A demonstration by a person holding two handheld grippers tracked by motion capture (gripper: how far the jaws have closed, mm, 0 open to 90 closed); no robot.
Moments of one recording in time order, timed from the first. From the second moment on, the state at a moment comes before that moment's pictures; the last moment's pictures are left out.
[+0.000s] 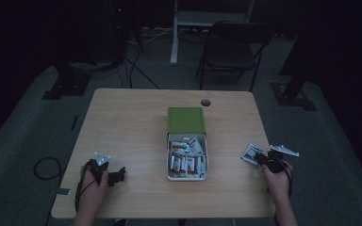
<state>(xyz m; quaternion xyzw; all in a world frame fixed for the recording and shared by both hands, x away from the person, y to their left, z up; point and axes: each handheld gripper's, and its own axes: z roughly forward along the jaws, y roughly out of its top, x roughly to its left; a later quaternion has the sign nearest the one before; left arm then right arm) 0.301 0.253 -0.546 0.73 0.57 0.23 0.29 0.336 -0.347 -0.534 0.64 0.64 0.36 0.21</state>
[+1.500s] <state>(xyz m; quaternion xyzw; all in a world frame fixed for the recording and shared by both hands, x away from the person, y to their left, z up) 0.301 0.253 -0.547 0.73 0.57 0.23 0.29 0.336 -0.331 -0.525 0.56 0.69 0.41 0.19</state>
